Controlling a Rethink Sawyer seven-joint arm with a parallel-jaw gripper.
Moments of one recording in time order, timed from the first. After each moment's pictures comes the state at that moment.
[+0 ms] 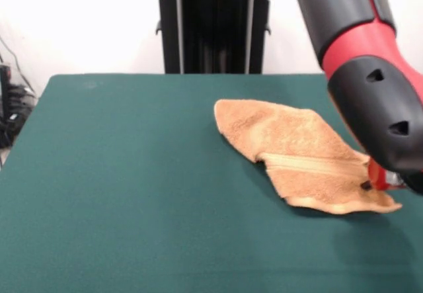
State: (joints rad) arm 0.12 0.41 -0.62 0.00 0.53 1.75 1.84
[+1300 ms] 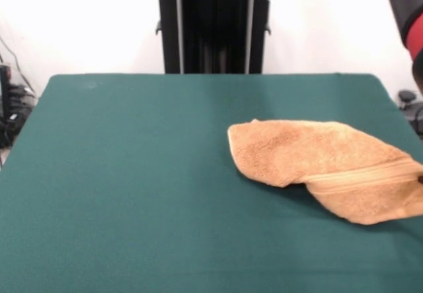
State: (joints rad) arm -0.02 0.44 -1.72 -0.03 1.58 1.77 1.84
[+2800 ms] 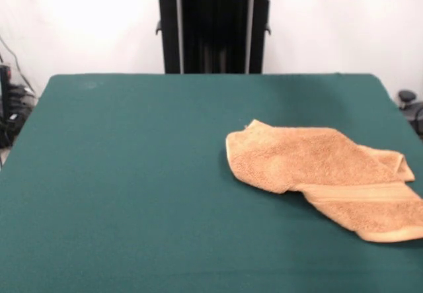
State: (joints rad) arm 0.36 0.35 -1.31 0.44 1.21 1.74 1.84
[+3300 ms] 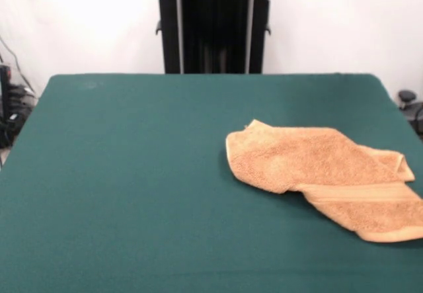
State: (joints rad) arm 0.66 0.10 -1.06 0.99 1.05 1.30 1.84
